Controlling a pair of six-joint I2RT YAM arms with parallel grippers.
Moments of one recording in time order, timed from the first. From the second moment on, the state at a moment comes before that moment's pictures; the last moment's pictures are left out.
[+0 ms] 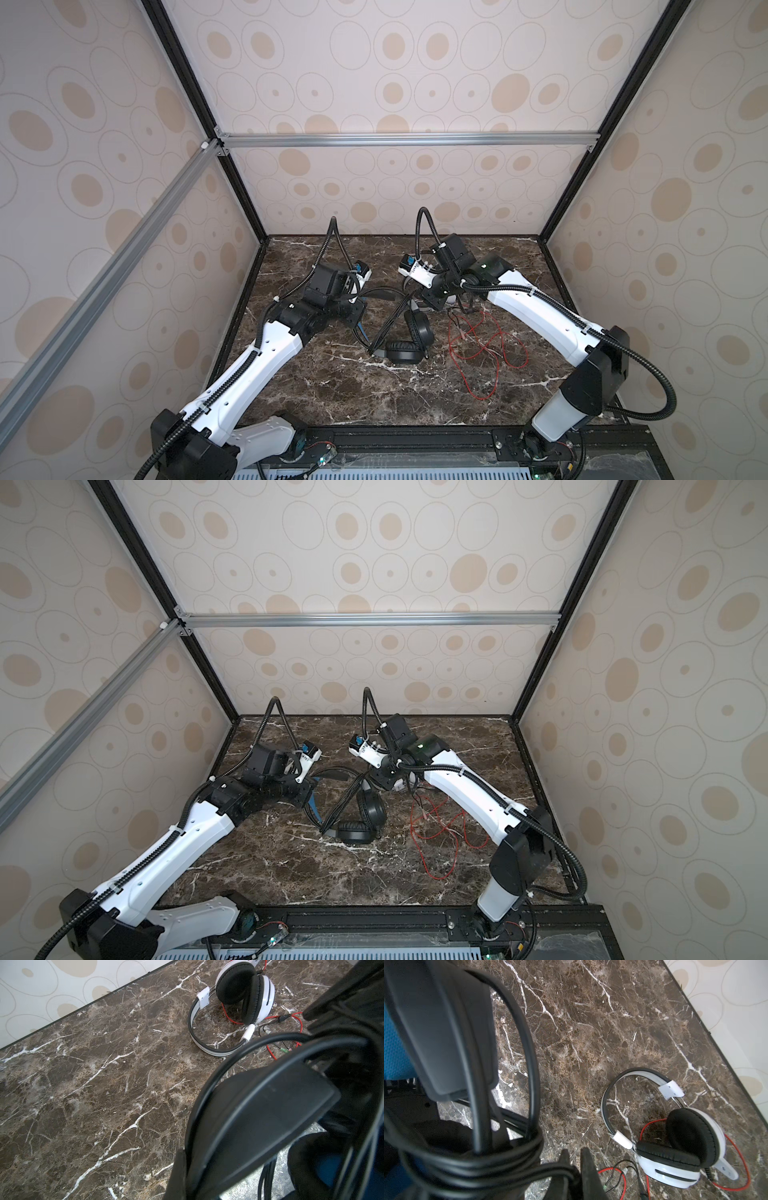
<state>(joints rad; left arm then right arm) -0.50 1.16 1.11 -0.74 0.05 0.08 0.66 1.66 1.60 -0.89 -0.17 -0.37</state>
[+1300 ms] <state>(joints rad) -0.51 1.17 1.13 -0.76 0.09 0.09 0.59 1.59 1.43 -0.79 -0.19 -0.32</state>
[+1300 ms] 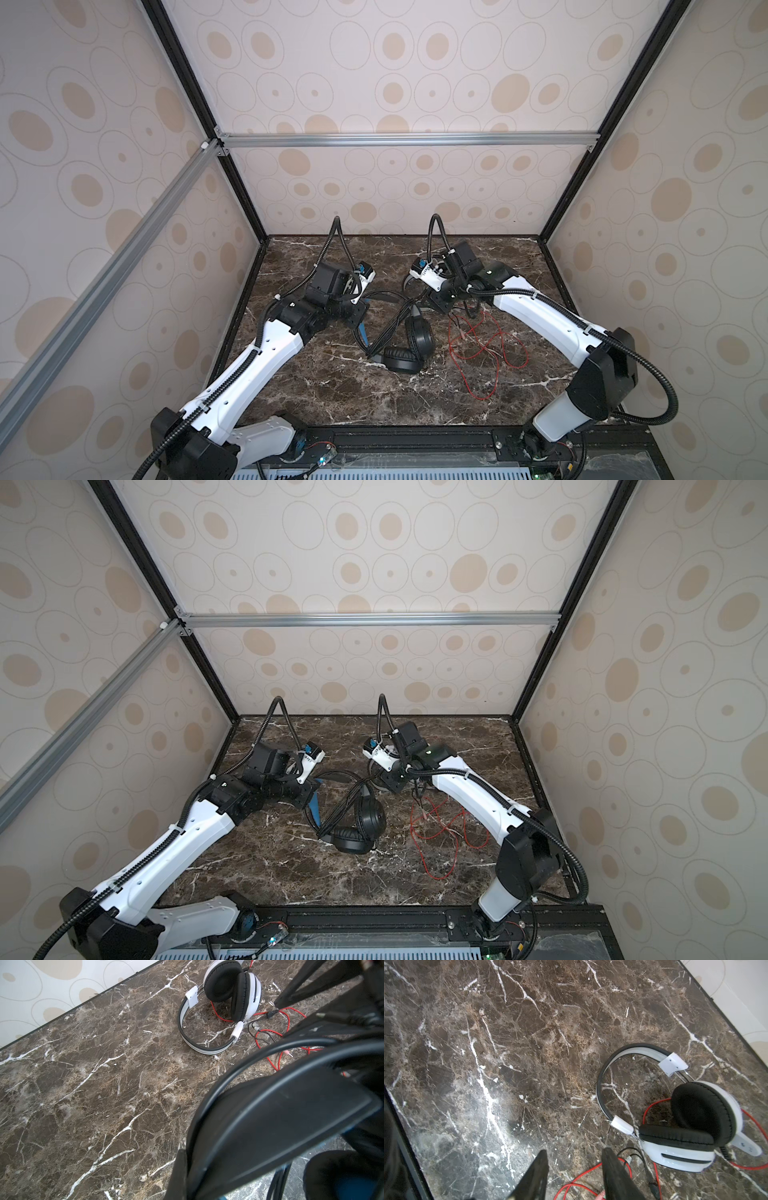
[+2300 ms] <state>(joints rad) -0.30 1.35 1.11 -0.77 0.05 -0.16 0.45 1.45 1.35 -0.75 -0.03 -0.19</state>
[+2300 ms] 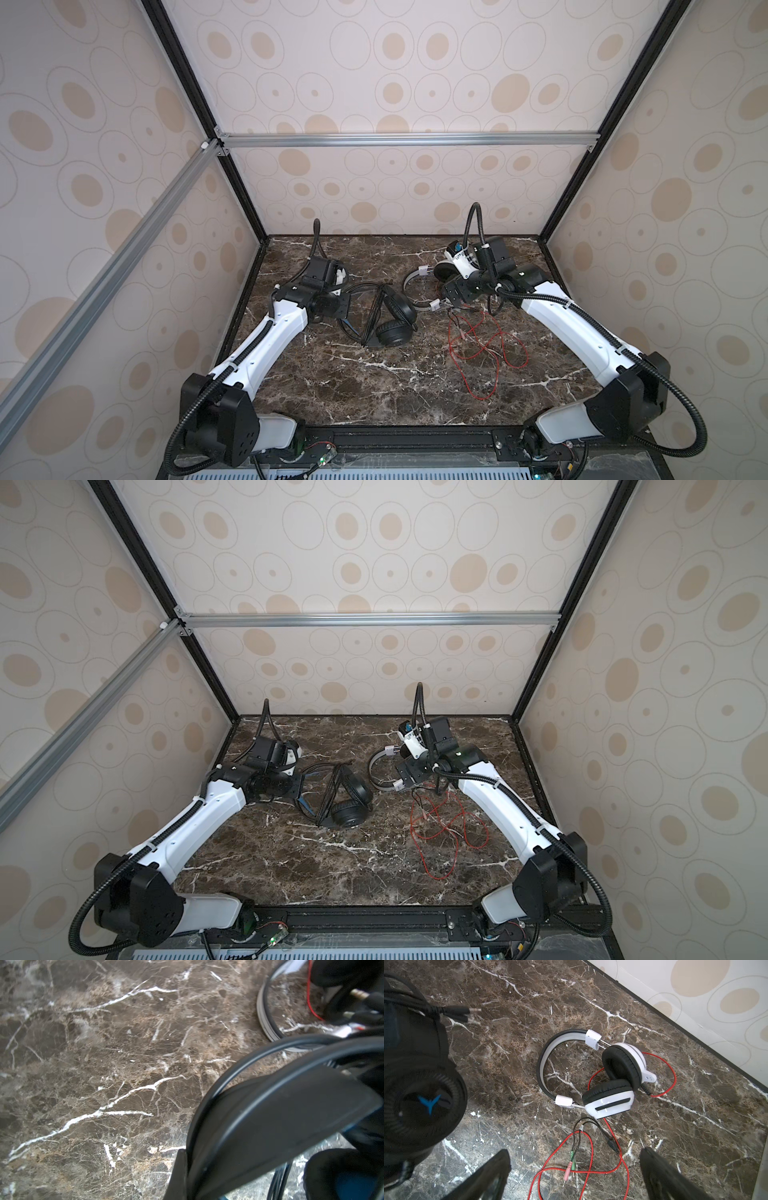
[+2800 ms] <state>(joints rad) -0.08 1.61 1.24 -0.64 0.17 -0.25 0.45 1.36 1.33 -0.76 -0.06 -0.07</state>
